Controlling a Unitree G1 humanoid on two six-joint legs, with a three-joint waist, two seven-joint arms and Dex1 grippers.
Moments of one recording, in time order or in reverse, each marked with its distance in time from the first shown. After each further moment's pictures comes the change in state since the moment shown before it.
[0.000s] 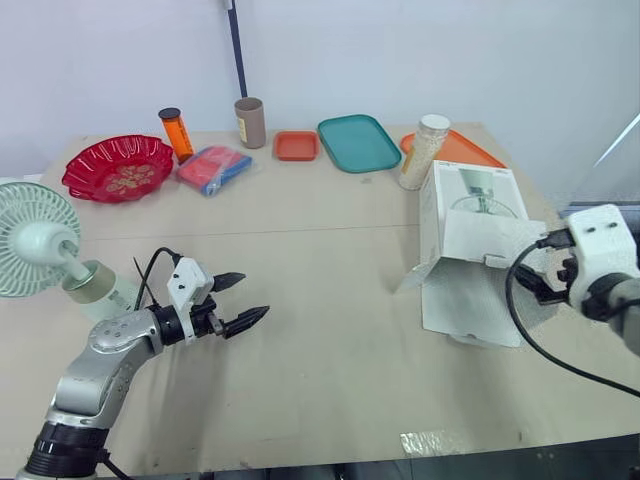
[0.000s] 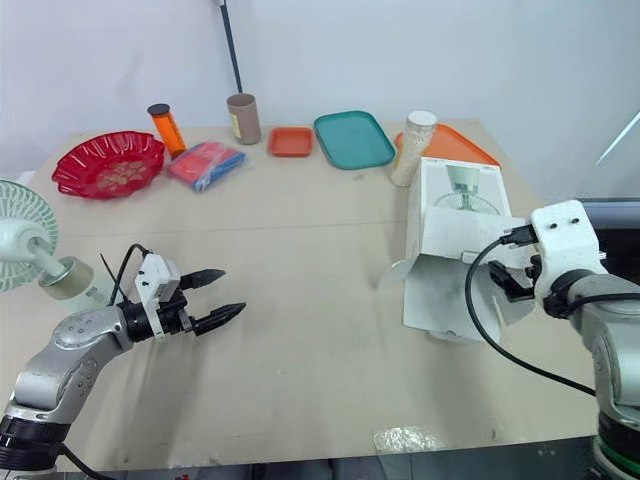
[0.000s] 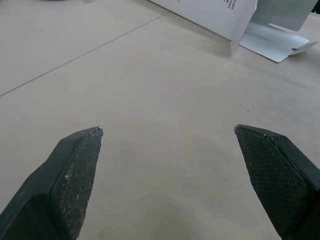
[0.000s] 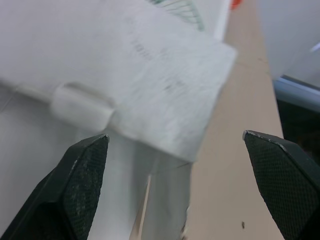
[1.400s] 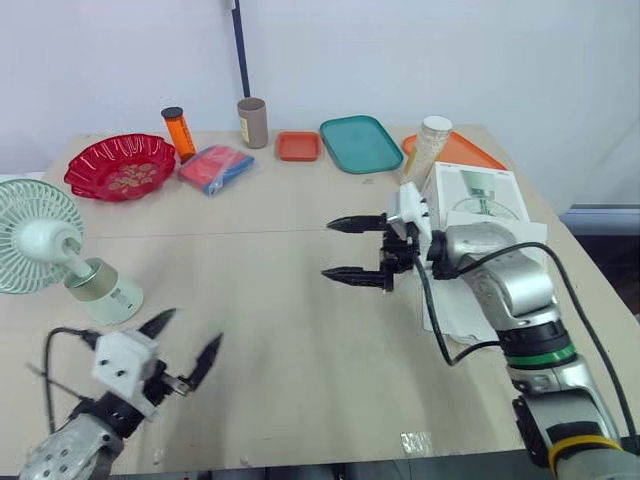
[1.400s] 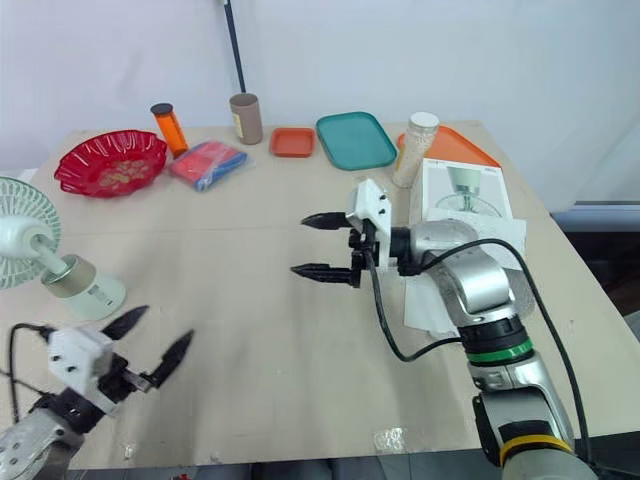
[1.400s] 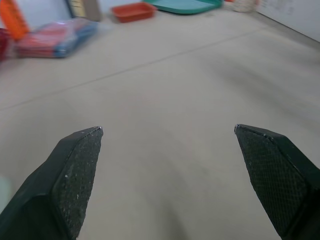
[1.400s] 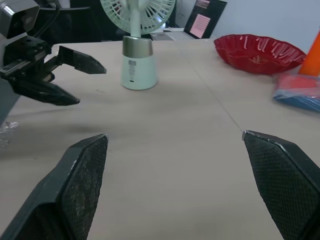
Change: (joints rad) left arm 0.726 -0.283 0.263 -0.504 0.117 -0.215 0.411; right arm -0.512 0.406 0.584 0.658 0.145 -0.988 0.771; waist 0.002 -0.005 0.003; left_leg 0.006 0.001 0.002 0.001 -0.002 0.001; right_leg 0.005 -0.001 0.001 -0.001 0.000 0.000
